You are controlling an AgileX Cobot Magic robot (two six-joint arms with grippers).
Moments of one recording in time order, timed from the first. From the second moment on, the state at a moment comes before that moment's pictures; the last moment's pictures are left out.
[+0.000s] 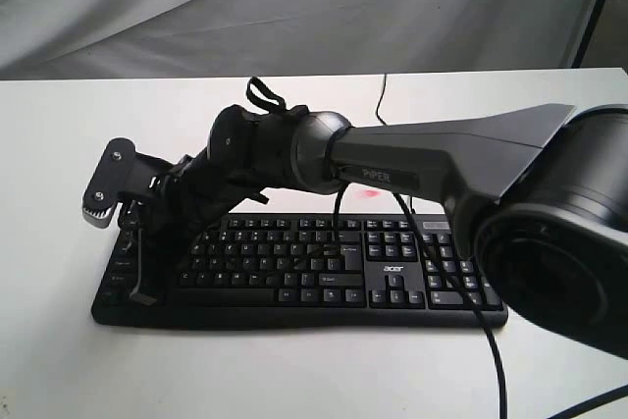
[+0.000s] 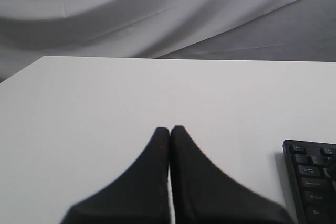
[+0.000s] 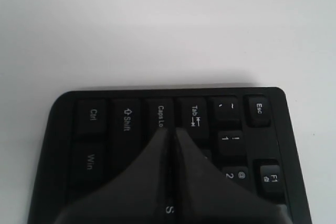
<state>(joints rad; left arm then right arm) 0.03 0.00 -0.01 0.06 0.27 -0.02 0.69 2.38 -1.81 0.71 0.57 -1.21</state>
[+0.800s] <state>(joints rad) 0.03 0.00 -0.01 0.06 0.27 -0.02 0.69 2.40 -1.81 0.71 0.58 -1.23</state>
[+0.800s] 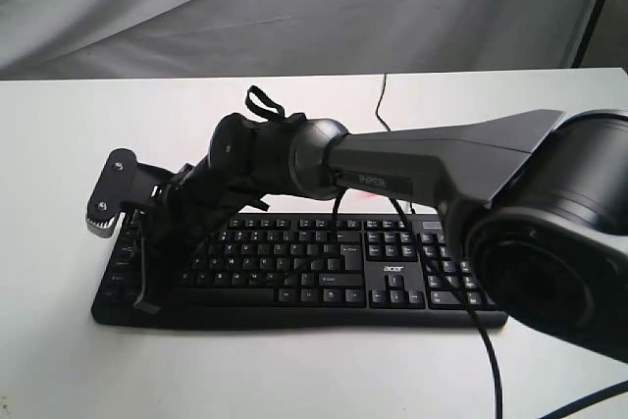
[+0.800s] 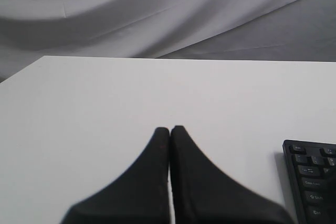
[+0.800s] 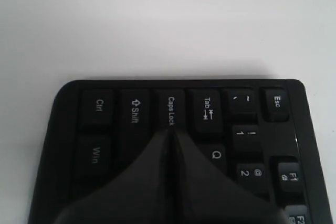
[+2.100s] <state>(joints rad) 0.03 0.00 -0.01 0.06 0.27 -0.02 0.69 2.34 -1.82 0.70 0.60 -1.23</state>
